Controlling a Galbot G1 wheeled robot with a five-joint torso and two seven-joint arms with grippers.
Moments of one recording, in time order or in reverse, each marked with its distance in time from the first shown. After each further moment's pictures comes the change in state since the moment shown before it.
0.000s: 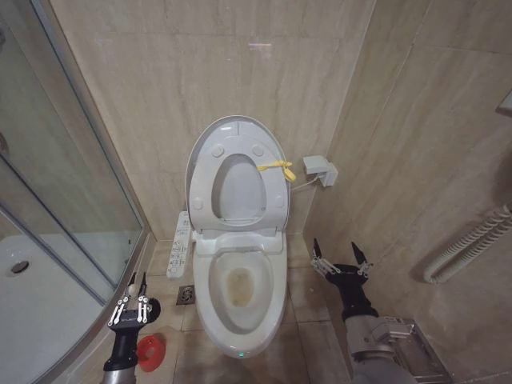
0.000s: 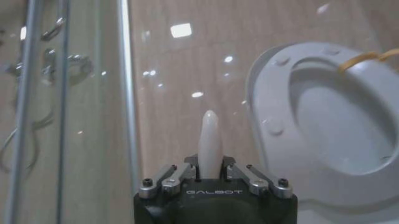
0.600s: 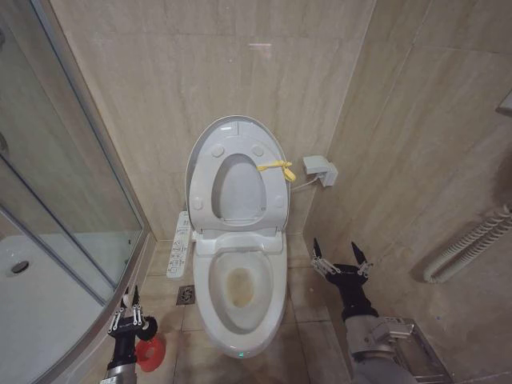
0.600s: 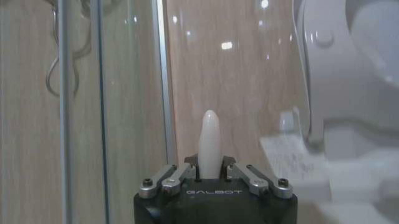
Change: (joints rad) left arm -0.153 -0.006 0.065 0.334 -0.164 0.000 0.008; right arm 0.000 0.000 0.000 0.000 0.000 0.000 0.000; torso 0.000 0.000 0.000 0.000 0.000
